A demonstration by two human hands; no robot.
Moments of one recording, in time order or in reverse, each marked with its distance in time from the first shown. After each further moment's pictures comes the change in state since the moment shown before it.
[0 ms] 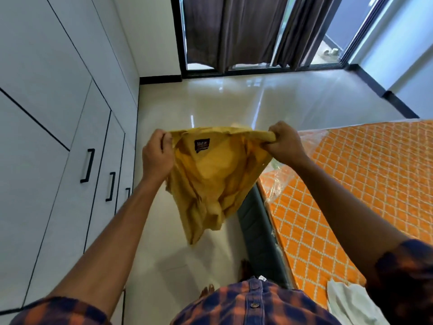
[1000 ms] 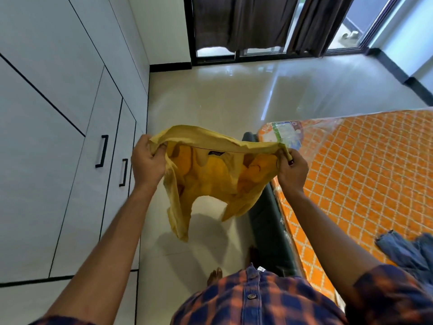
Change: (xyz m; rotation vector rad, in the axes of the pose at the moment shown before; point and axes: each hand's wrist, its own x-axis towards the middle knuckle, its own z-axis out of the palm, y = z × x) left_hand -0.043 -0.028 -0.044 -0.065 0.098 -0.192; right_hand -0.091 0.032 0.084 0.461 0.403 0.318
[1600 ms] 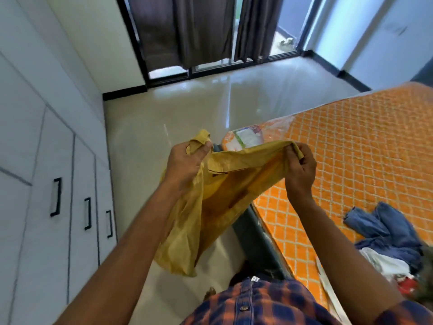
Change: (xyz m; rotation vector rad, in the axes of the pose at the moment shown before) left_hand -0.034 0.137 0.101 -0.360 -0.569 -0.216; right_hand -0.003 -0.051 -0.098 0.265 0.223 -0.078
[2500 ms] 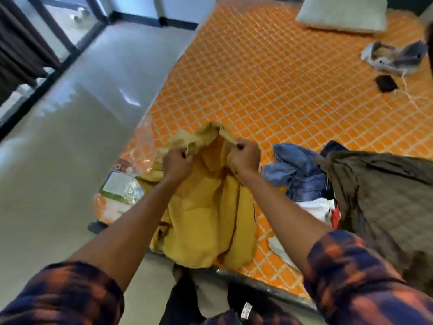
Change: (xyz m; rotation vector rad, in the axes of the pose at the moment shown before) left_hand 0.197 -0.061 0.475 0.828 -0.735 0.298; right_hand 0.217 0.194 -0.212 -0.417 0.586 0.639
